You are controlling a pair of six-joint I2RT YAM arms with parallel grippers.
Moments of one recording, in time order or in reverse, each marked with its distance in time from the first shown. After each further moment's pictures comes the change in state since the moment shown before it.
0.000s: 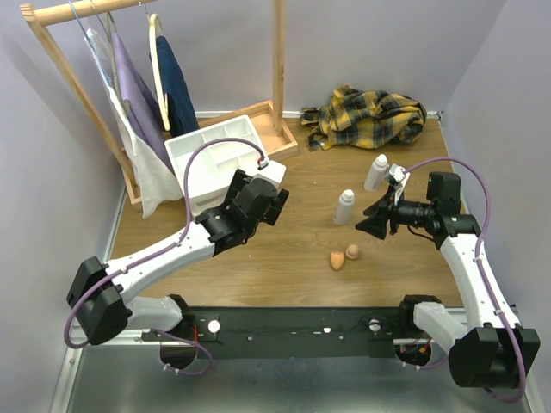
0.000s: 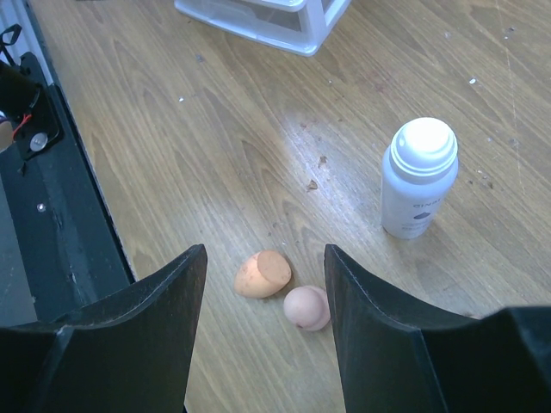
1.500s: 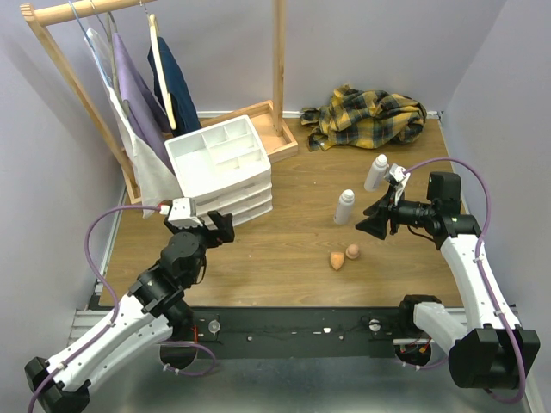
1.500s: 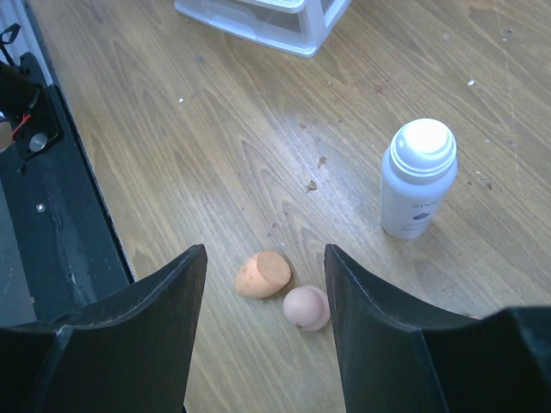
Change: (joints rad) left arm 0.119 -0.831 -0.563 0.135 -0.012 -0.410; right arm -0.001 -0.004 0.000 0.000 0.000 0.000
